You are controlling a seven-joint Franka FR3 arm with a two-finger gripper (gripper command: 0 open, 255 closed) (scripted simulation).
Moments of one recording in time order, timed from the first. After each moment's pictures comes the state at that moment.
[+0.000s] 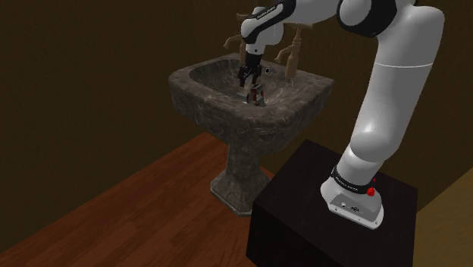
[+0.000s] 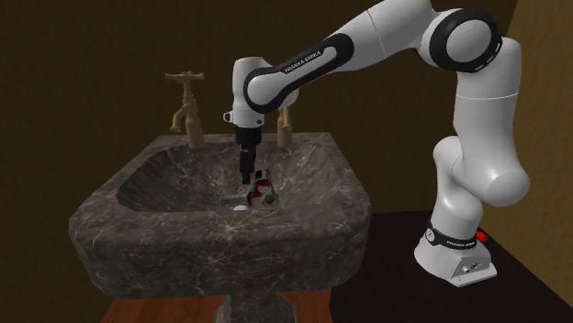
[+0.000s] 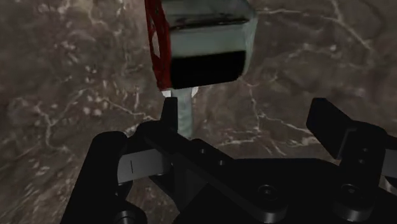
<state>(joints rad) -0.07 0.19 -0.23 -1.91 0.22 2.10 -0.33</state>
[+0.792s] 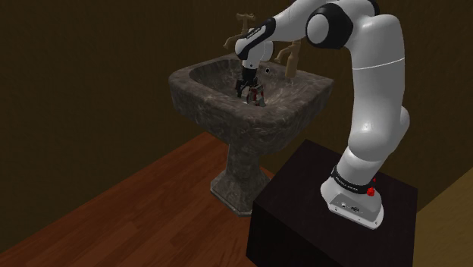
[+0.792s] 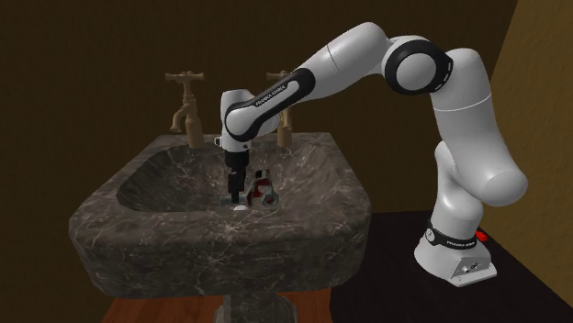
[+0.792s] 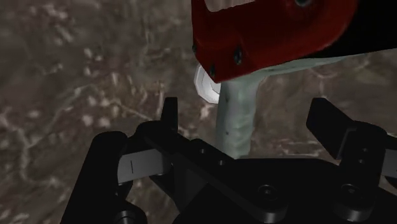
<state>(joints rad) -0.13 0.46 -0.22 -1.75 0.32 2.16 -0.41</state>
